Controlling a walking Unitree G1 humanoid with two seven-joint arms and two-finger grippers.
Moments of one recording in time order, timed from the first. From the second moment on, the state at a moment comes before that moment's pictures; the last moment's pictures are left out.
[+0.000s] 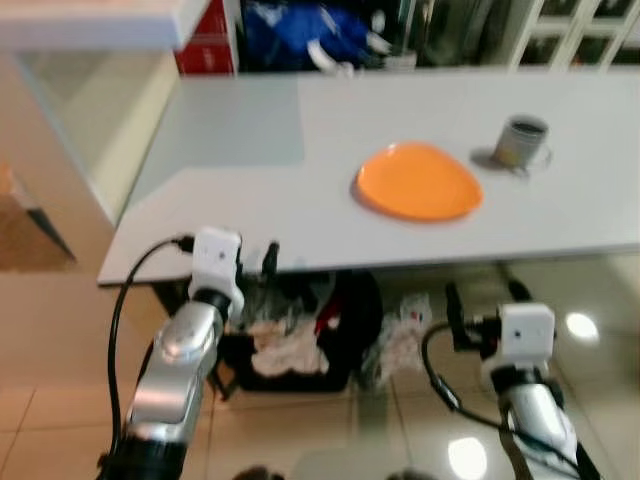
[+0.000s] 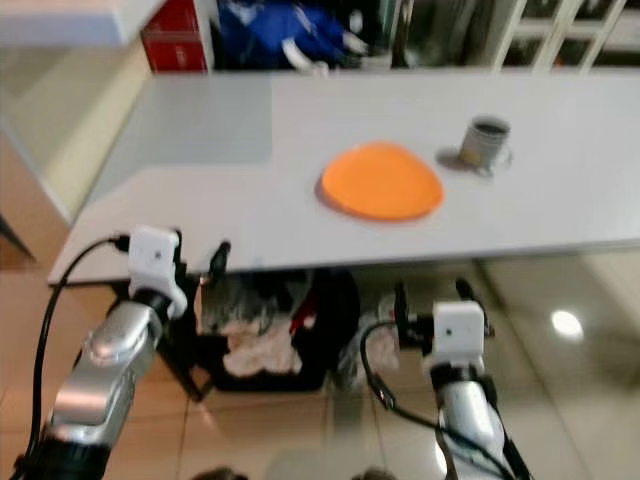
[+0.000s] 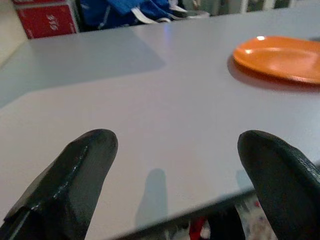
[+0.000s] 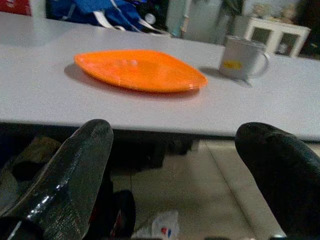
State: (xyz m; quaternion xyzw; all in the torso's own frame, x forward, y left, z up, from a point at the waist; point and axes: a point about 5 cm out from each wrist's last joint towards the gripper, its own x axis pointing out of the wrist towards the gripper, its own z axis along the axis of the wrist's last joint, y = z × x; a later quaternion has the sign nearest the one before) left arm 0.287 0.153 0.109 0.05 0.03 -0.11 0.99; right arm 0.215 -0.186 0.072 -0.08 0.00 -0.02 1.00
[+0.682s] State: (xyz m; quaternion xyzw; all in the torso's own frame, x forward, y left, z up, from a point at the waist) left arm 0.294 0.160 0.112 0.05 0.05 -0.08 0.99; right arm 0.220 -0.182 0.064 -0.07 0.00 -0.01 1.00
